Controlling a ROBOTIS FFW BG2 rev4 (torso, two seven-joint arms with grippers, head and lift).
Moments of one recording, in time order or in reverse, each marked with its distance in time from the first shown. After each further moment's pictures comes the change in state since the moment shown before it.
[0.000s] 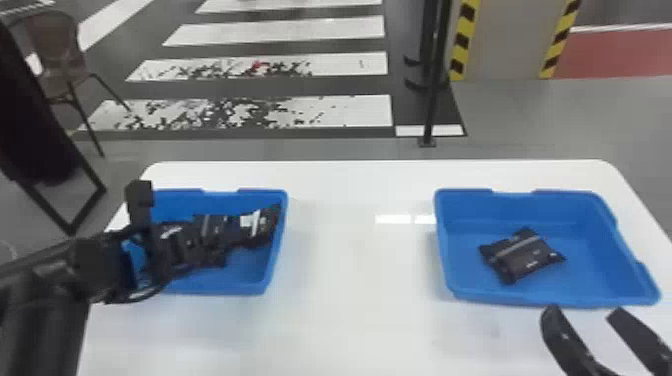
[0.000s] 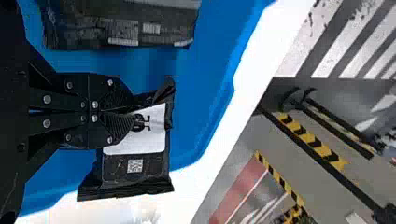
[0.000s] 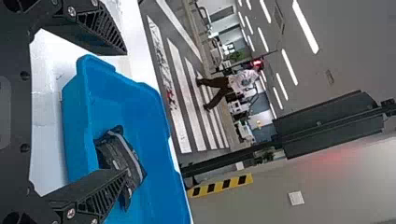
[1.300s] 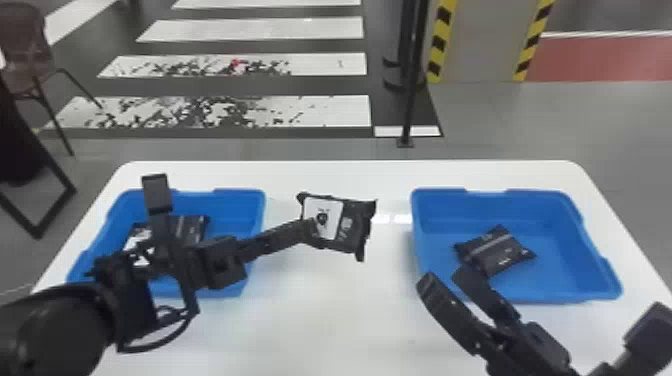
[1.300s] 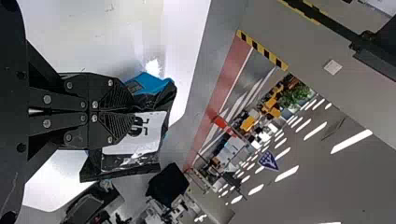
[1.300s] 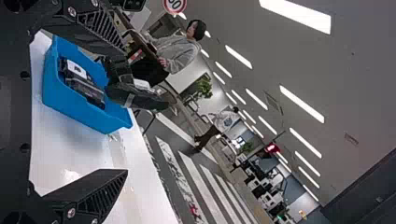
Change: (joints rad) left arm 0.304 -0.080 -0.134 -0.553 0.247 -0.066 -0.071; right arm -0.158 -0.061 0.138 -0.038 -0.282 0.321 0.198
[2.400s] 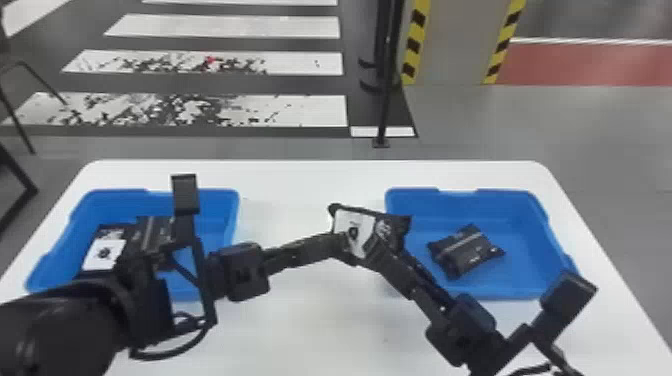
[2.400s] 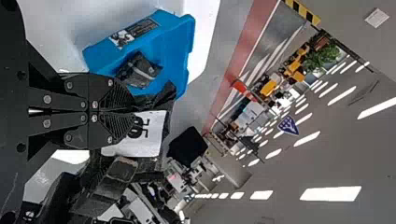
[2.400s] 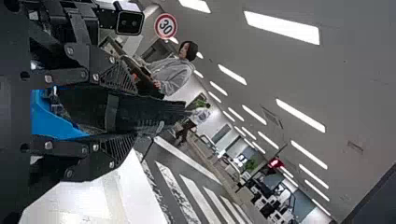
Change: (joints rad) left arm -0.027 -0.006 -0.149 0.000 0.046 0.019 -0.002; right arm -0.134 -0.032 0.089 0.114 -0.111 -0.014 -0.029
